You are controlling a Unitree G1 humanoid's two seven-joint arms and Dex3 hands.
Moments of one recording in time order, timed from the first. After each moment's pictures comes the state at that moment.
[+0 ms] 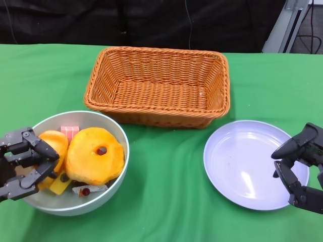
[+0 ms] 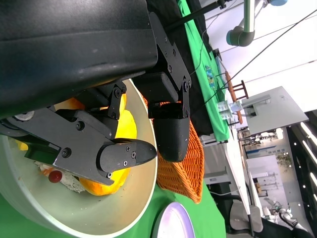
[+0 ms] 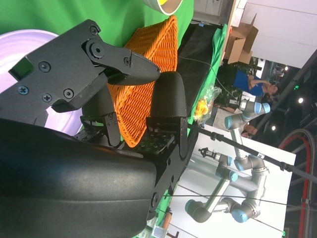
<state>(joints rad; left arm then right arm) -0.13 0.27 0.28 0.51 -0.34 -0.58 -0.63 0.17 -0.10 -0.10 -0.15 0.08 -0.36 0.22</state>
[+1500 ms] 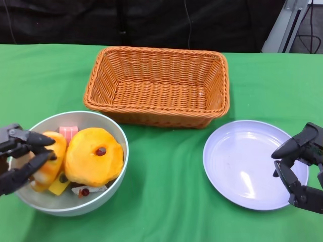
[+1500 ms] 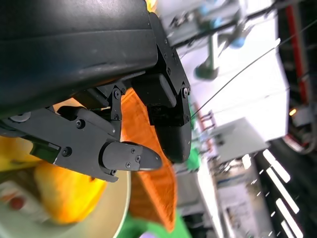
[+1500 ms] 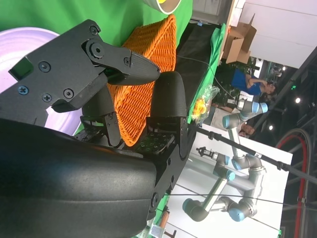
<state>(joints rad) -0.15 0.19 0.34 0.53 -0.38 -0.77 -0.56 0.17 -0.10 -0.10 -0.14 0.08 -0.38 0.22</state>
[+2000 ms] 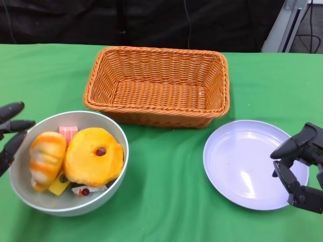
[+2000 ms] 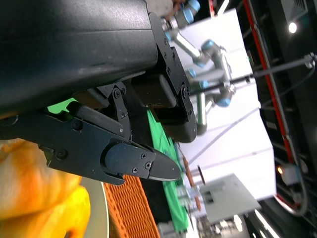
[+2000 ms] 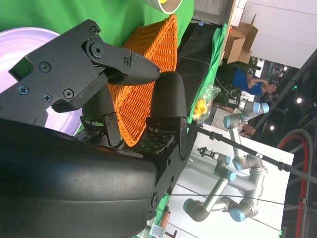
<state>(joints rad) -0.21 0.17 0.41 0.61 -0.29 -0.86 -0.34 0.16 -0.10 -0.10 -0.14 0.07 -0.38 0.21</state>
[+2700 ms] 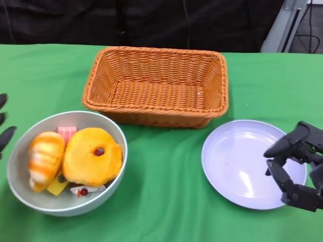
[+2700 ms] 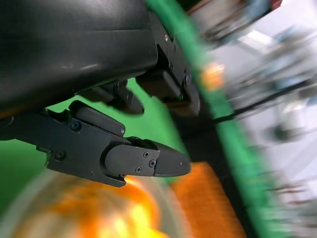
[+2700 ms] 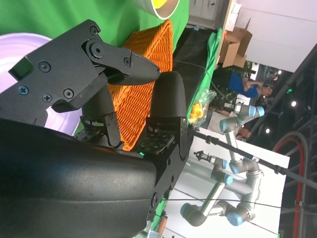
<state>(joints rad) -0.34 0.39 0.32 0.85 -0.03 -0.54 -0.15 0.15 -0.09 -0.07 -0.13 0.07 -0.38 0.21</state>
